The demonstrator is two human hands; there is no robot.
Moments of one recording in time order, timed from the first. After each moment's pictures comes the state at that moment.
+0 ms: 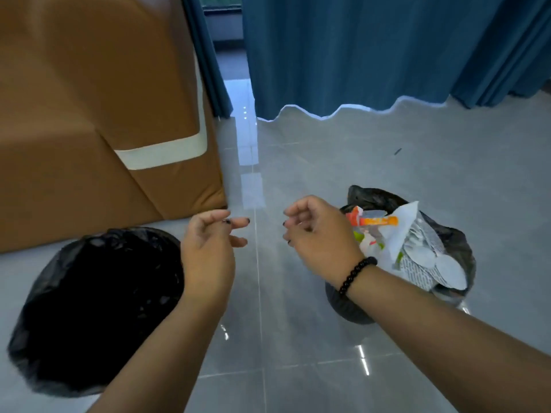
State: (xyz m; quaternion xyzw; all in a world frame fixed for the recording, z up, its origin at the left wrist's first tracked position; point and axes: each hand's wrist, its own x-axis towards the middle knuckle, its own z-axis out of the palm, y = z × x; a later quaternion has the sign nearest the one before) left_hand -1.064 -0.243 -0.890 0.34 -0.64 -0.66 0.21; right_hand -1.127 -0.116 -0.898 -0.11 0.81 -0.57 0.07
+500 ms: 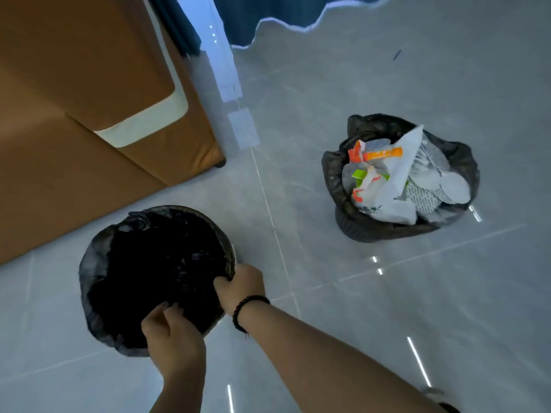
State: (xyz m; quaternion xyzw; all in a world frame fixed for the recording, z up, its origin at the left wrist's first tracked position) left_hand -0.935 -0.305 -0.944 0.60 -0.68 -0.41 0.12; right_hand -1.006 -0.242 -0.973 0.08 0.76 -0.54 0.36
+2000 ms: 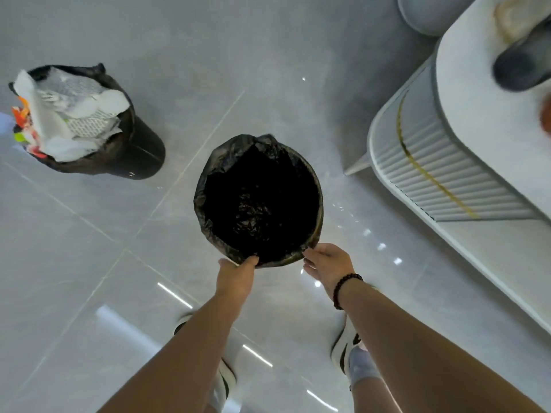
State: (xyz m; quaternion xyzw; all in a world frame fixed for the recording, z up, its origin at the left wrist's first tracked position) left_hand -0.765 0.092 -0.912 0.31 -0.75 -0.35 -0.47; right_hand -0.679 0.238 -0.926 0.63 0.37 -0.68 0.09
